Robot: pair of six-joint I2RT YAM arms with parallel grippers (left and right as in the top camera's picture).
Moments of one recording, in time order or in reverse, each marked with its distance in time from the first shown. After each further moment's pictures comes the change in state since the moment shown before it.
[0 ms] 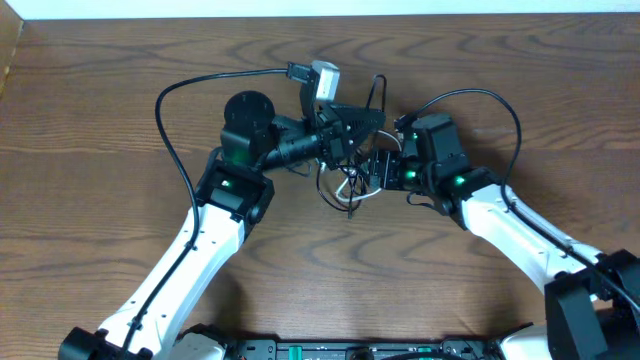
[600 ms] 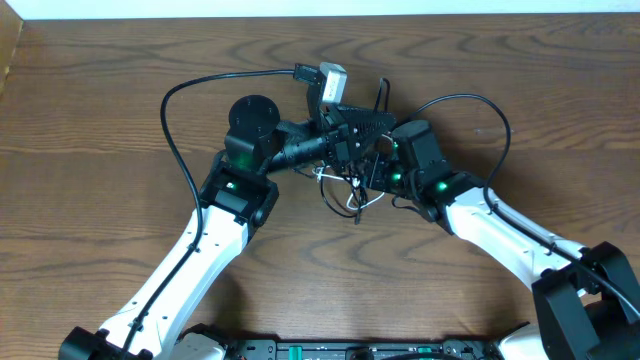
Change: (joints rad) left arm -0.026 -0.001 0.000 0.046 0.000 -0.022; right arm 0.086 0.026 0.000 0.026 0.150 0.179
